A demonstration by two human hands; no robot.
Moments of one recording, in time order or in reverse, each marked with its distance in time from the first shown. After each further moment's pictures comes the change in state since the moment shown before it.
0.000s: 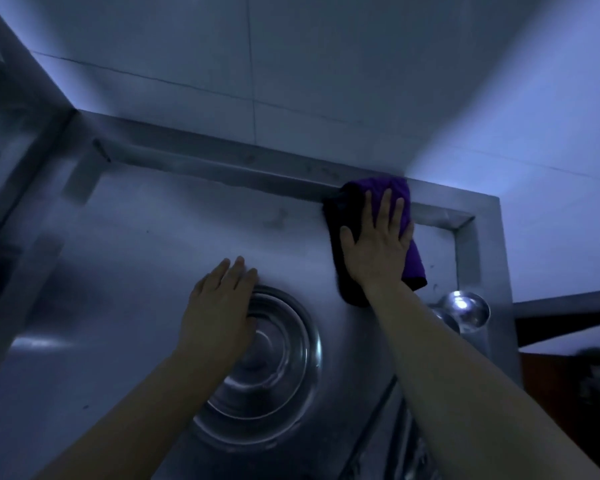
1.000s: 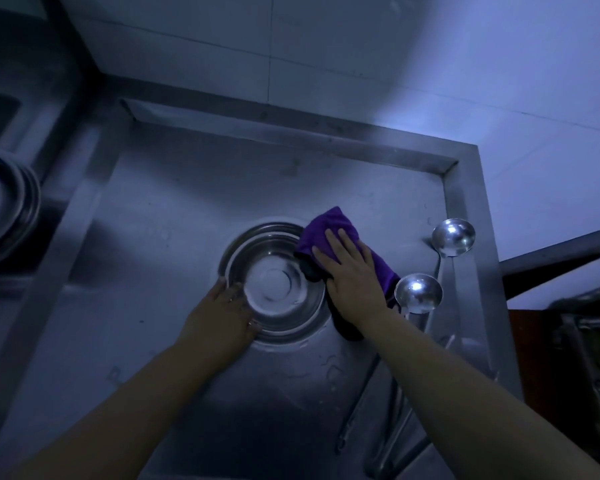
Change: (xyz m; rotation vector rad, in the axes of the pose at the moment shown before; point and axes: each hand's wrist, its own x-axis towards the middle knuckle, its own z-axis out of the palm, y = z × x) left_hand -0.116 -0.047 0.040 0.280 -0.023 0.375; right_hand -0.185 -0.023 -0.003 0.103 -0.116 -0.465
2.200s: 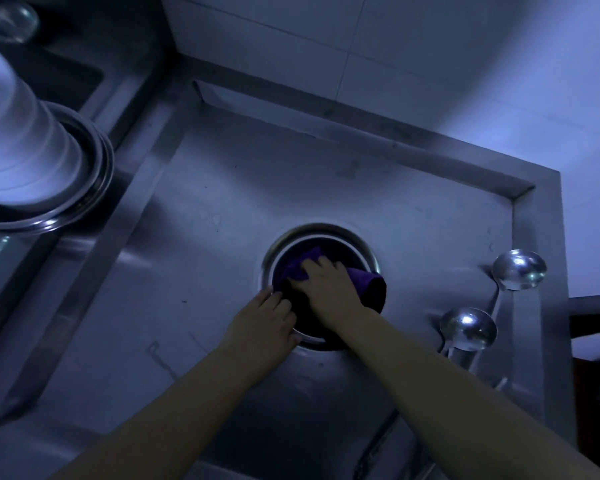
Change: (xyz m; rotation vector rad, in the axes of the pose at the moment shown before) left_hand -0.003 0.010 0.017 -0.060 0.203 0.019; right_hand 0.052 -0.080 0.038 -0.213 -0.264 -0.326
